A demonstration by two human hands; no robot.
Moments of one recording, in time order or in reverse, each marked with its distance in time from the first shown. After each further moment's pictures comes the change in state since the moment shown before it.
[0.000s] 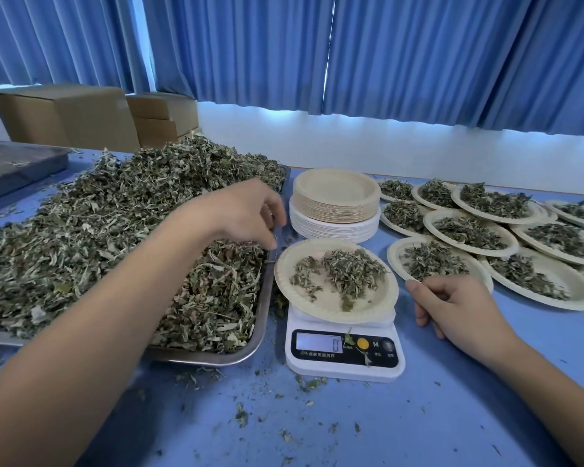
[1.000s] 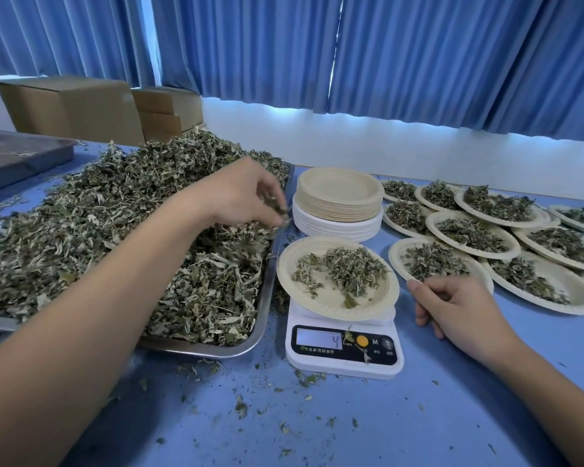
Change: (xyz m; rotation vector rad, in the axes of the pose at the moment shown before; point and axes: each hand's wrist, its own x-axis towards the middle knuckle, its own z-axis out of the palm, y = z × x) left_hand 0.000 -0.008 -0.007 -0.152 0.150 0.064; right_hand 0.000 -0.001 -0.001 0.003 -0.004 0.003
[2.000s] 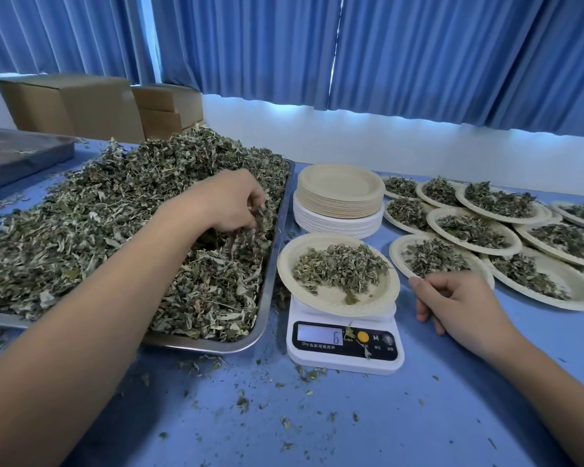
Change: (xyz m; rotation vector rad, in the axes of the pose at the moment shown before) left_hand 0.007 -0.018 0.004 0.390 -0.029 -0.147; right_hand -0.002 -0.009 -0.002 0.032 -0.004 -0.001
